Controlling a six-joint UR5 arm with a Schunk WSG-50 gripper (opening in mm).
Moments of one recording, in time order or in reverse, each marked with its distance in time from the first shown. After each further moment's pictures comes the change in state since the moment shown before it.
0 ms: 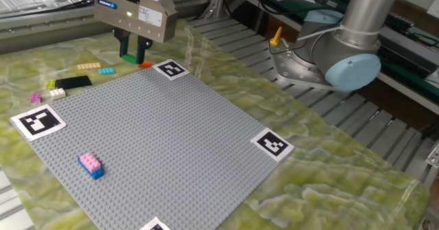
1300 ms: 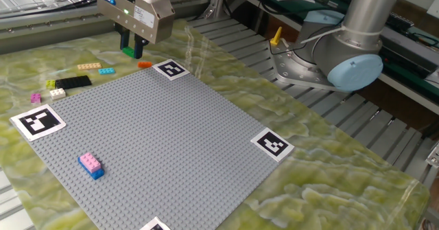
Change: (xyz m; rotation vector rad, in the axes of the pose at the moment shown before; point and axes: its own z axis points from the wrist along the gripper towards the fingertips) arm 0.038 -0.022 -0.002 0.100 0.148 0.170
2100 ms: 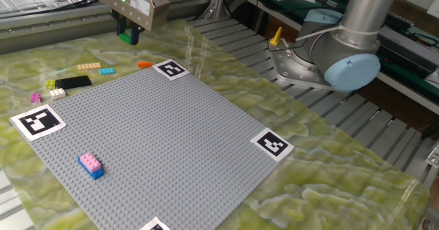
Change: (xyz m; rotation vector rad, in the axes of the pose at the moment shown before) arm 0.021 -0.032 -0.014 0.014 0.006 -0.006
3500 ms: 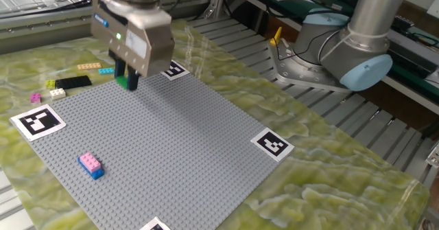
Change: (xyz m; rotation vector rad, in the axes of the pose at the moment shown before) arm -0.129 0.115 -0.003 -0.042 -0.069 0.171
